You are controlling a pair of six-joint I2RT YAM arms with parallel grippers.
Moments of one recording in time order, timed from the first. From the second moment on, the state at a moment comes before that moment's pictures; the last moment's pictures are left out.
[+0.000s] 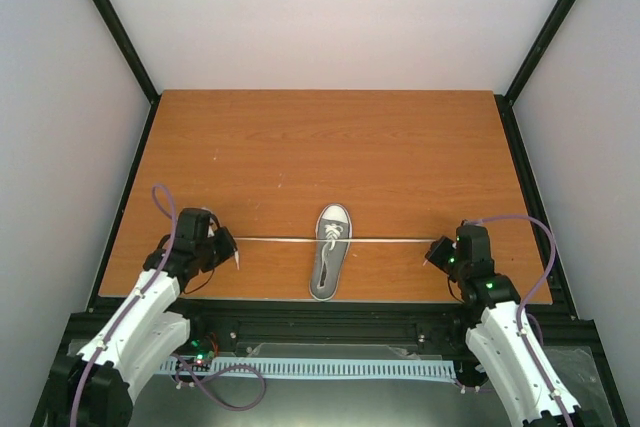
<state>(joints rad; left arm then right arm) -0.20 0.75 0.35 -0.53 0.13 -0.80 0.14 0.49 0.22 -0.51 -0.07 0.76</state>
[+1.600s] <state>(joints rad) -0.67 1.23 0.46 -0.01 0.30 -0.19 0.13 0.57 0.19 -0.34 -0.33 0.71</state>
